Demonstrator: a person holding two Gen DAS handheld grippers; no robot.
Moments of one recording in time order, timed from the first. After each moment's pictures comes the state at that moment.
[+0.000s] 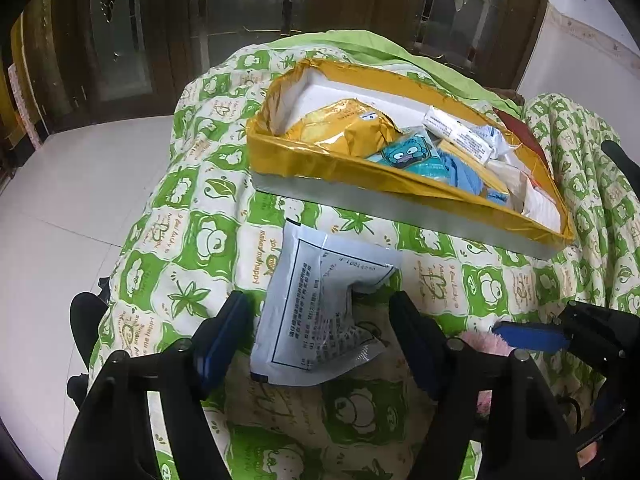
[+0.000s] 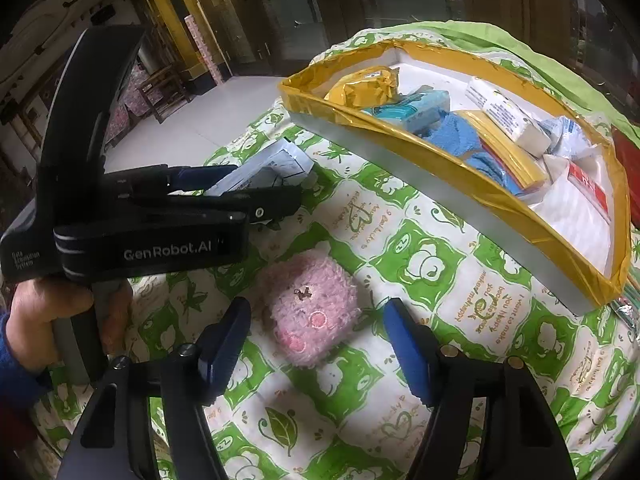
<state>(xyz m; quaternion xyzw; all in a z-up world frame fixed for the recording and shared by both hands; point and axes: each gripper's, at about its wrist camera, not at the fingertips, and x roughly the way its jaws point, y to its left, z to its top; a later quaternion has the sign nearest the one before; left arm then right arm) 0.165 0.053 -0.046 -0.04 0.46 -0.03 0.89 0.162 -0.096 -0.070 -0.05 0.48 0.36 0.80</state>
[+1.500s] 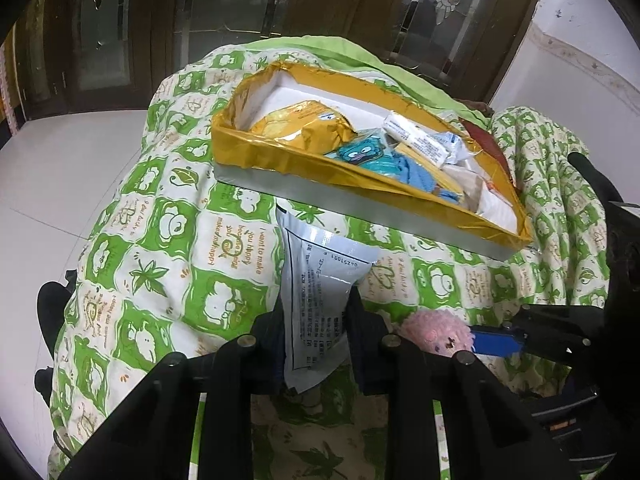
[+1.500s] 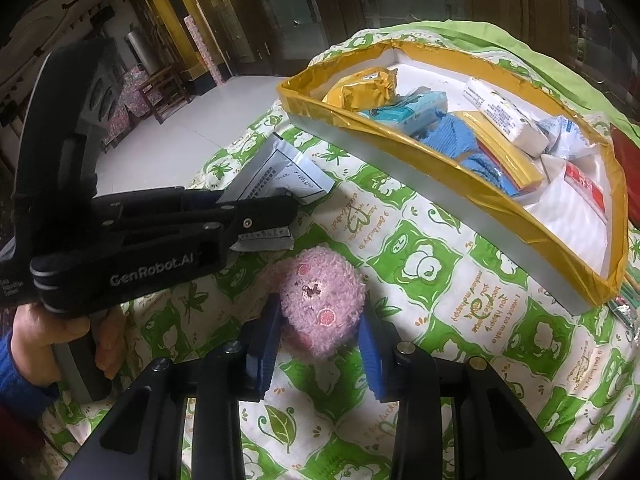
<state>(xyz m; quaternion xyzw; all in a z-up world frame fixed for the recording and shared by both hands) 0.150 0.047 -0.042 -0.09 0.44 -0.08 0.89 0.161 -0.099 -0.063 -0.05 0.48 0.36 0.80</state>
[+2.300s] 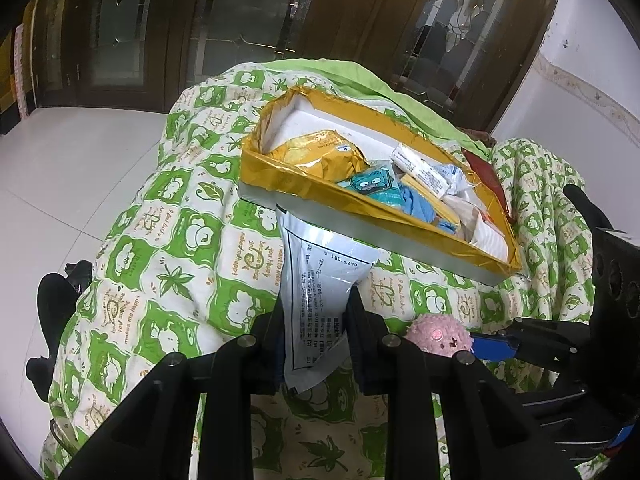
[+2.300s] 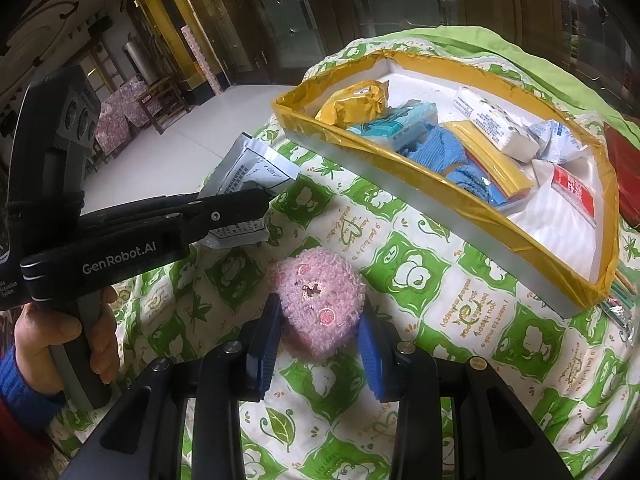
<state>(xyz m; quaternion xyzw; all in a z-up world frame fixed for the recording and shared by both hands) 0.141 0.063 -0.028 -0.13 0.41 -0.07 0.90 0.162 -0.107 -0.053 -0.04 0.47 0.36 0.81</state>
